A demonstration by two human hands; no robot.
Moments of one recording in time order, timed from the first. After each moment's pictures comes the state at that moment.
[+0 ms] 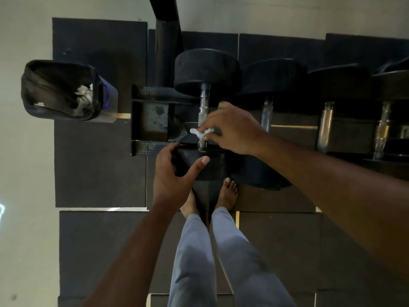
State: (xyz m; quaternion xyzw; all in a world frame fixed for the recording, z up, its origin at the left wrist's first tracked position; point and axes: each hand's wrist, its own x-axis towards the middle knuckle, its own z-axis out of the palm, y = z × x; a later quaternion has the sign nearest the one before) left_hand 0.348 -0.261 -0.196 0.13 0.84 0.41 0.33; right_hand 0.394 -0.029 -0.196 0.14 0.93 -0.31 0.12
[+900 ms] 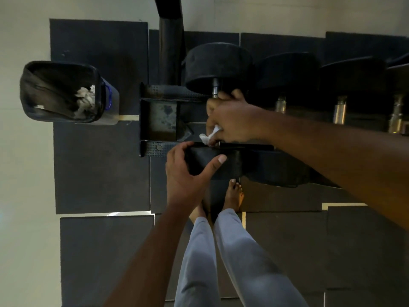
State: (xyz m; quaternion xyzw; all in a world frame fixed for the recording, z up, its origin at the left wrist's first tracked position) left_hand 0.343 -0.267 -0.213 0.14 0.83 0.44 0.33; right_hand 0.348 -0.033 -0.187 0.06 0.94 -0.19 0.27
